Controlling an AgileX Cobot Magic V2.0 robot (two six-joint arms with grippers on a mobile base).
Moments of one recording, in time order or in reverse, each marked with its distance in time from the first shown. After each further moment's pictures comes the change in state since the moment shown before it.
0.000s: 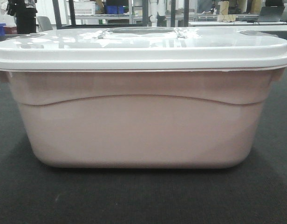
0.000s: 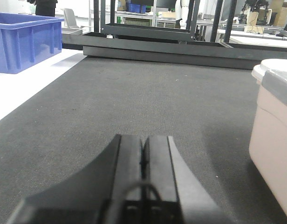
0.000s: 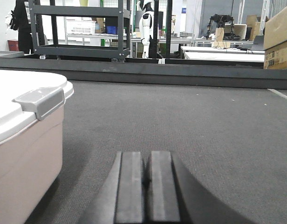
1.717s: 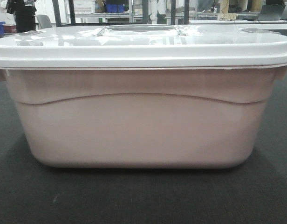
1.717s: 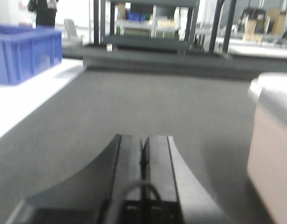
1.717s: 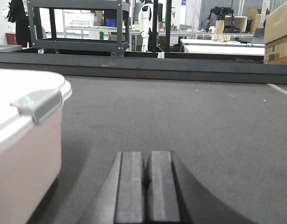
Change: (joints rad) left arm 0.000 0.000 -0.079 0.003 0.007 0.000; right arm 0.000 0.000 -0.090 0.000 0.119 0.000
